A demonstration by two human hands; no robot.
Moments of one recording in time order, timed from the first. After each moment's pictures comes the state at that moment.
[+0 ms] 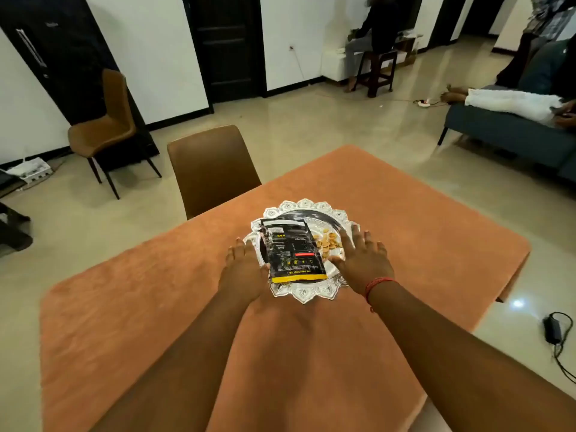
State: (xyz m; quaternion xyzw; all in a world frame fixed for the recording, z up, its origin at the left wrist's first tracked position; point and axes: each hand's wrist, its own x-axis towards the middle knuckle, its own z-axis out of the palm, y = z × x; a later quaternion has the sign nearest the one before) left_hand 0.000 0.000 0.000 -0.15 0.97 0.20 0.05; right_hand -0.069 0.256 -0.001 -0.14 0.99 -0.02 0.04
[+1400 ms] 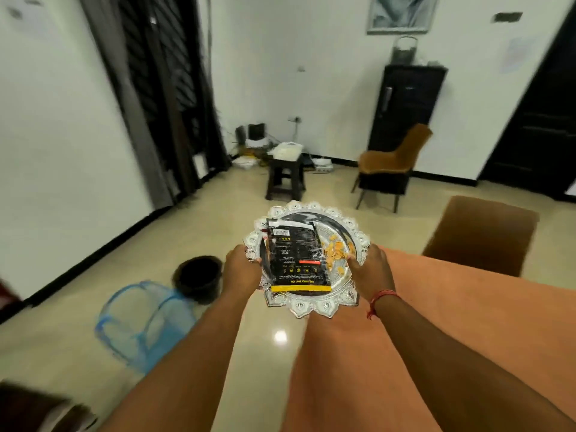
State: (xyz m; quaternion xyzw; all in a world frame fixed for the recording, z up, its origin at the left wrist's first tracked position) left_hand 0.471 -0.254 0.088 -0.59 0.64 0.34 -0.36; right_hand 0.228 -0.147 0.083 -0.39 0.83 -0.37 0.15
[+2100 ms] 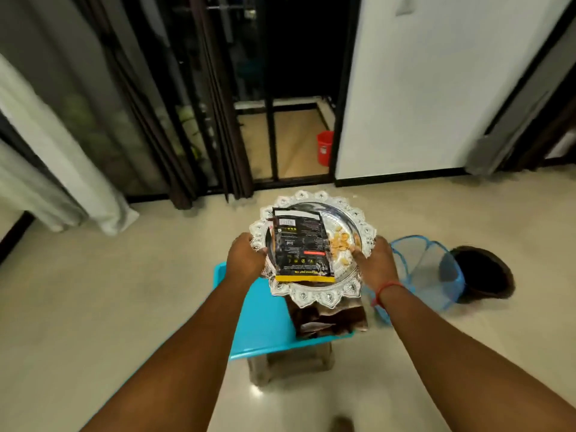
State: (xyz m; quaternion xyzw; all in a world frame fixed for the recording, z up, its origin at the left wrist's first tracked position) left_hand 1.168 -0.134 -0.001 -0.87 0.25 0.16 -0.39; right_hand 0.949 -0.305 -0.017 -0.72 0.53 -0.18 0.40
